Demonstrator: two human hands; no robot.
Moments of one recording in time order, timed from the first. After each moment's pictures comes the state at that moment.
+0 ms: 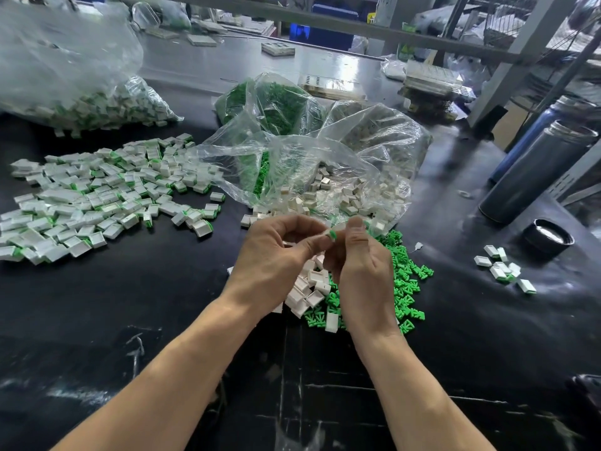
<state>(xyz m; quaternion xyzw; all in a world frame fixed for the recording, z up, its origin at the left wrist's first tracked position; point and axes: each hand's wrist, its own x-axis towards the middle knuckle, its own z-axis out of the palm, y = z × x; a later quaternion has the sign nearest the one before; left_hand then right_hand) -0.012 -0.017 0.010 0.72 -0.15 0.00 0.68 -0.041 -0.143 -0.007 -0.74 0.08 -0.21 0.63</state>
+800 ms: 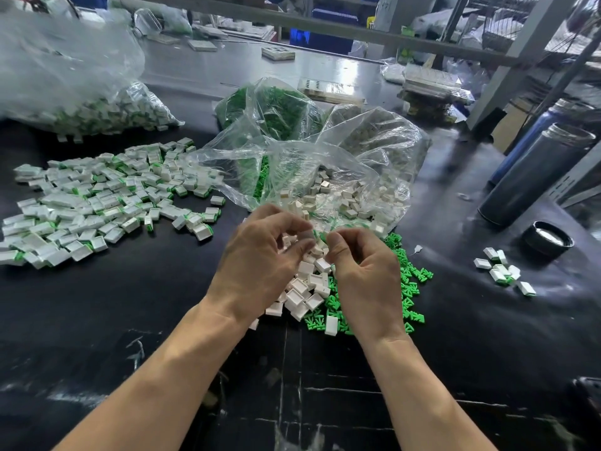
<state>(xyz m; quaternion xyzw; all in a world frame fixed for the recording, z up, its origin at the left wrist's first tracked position) -0.010 0.000 0.011 0.85 -0.19 0.13 0.48 -0.045 -0.153 -0.004 -0.79 0.08 -0.23 0.56</state>
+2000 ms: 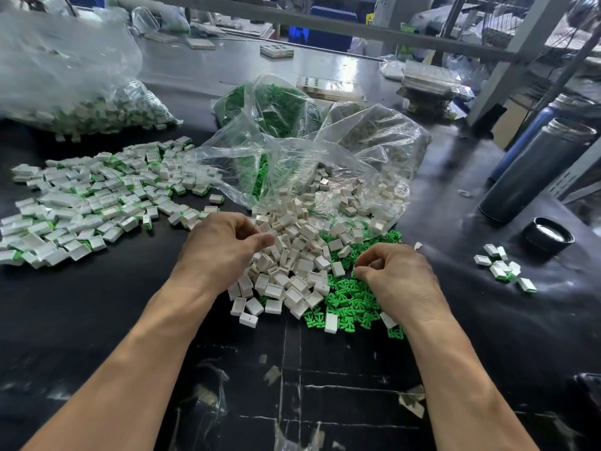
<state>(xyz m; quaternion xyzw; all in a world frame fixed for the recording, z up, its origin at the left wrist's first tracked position) 0.017 0.034 0.007 0.89 0.00 -0.01 0.45 -0.043 -0.209 0.007 -0.93 0.21 -0.03 0.30</state>
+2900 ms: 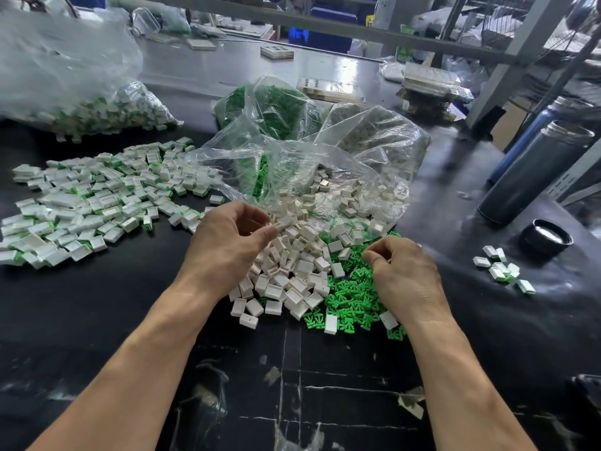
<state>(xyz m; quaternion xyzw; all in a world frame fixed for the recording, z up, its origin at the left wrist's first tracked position) 0.003 0.029 0.021 0.84 -0.05 0.02 0.55 -0.042 -0.211 0.006 -0.93 0.20 -0.10 0.30</state>
